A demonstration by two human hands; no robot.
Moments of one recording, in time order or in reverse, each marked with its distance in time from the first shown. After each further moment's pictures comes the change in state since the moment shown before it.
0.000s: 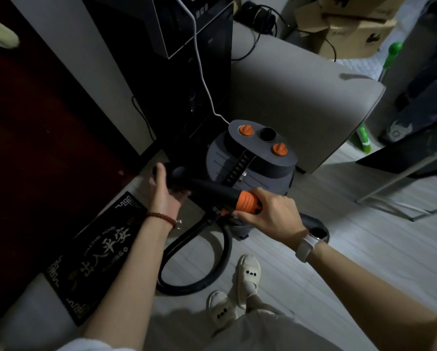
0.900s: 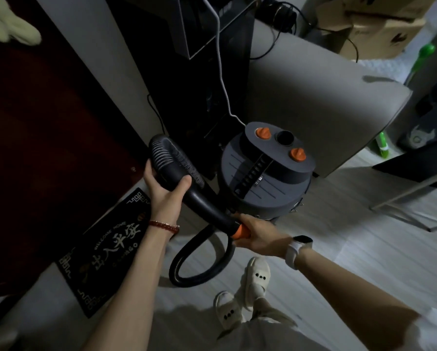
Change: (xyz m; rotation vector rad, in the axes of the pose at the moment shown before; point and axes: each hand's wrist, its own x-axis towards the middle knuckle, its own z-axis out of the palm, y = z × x) left_hand -0.021 0.026 -0.011 0.398 0.000 0.379; right_hand 0.019 -0.012 0.050 0.241 -0.702 0.039
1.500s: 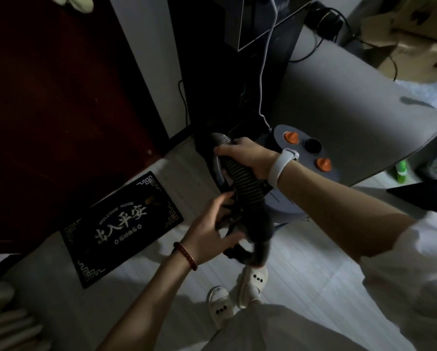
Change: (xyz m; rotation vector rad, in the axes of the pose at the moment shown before) left_hand -0.049 -0.041 -0.030 0.393 -0.505 0.094; right_hand 0.072 -0.147 -0.074 0.687 0.115 0.117
